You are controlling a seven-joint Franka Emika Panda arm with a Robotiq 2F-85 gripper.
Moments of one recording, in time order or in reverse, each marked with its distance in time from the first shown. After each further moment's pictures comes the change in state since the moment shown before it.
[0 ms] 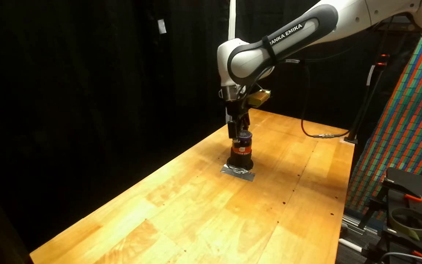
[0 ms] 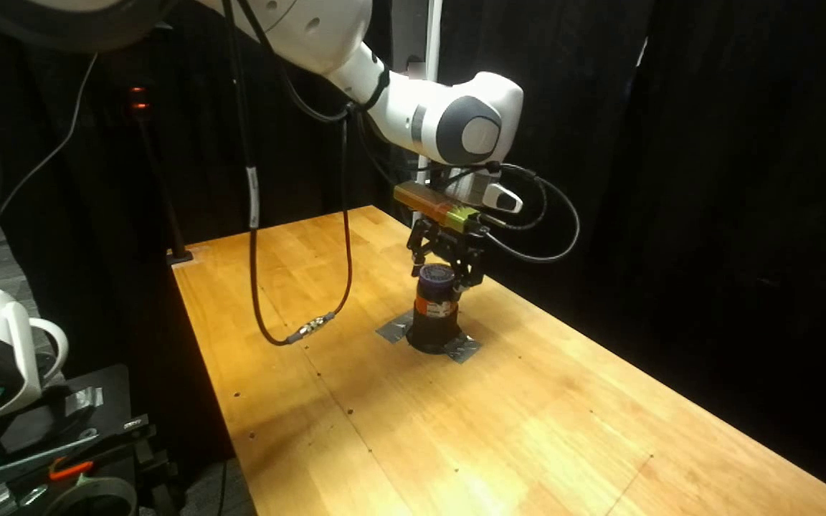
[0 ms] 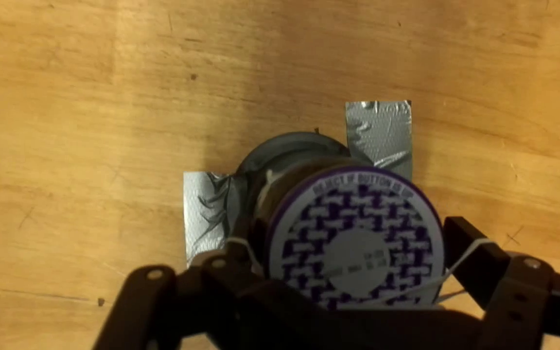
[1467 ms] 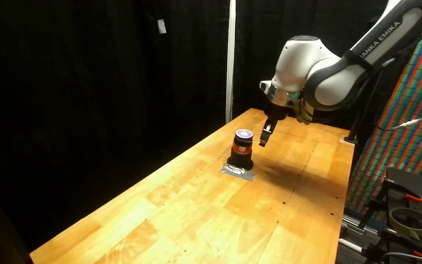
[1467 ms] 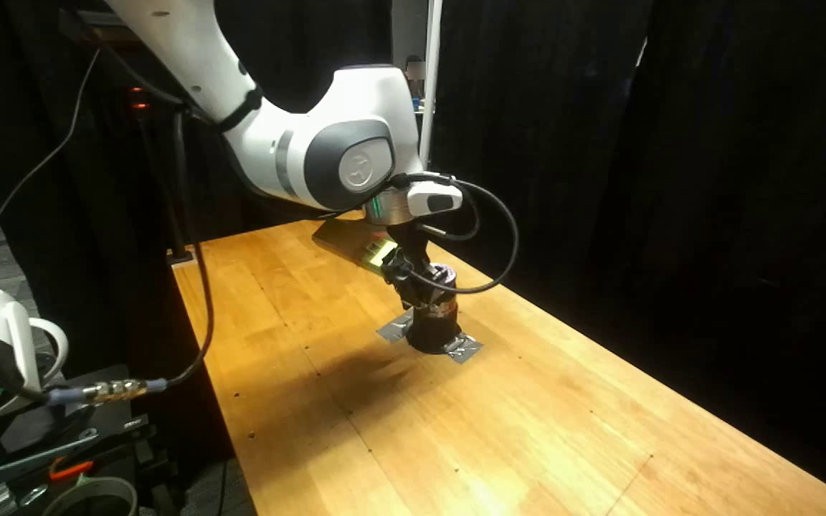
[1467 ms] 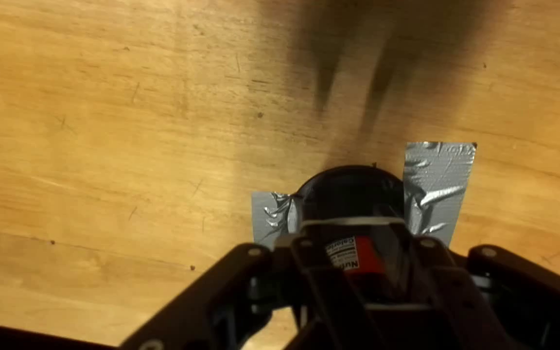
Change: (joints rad) arm 0.018 -0.482 -0.060 -0.891 -0.213 0.867 0.147
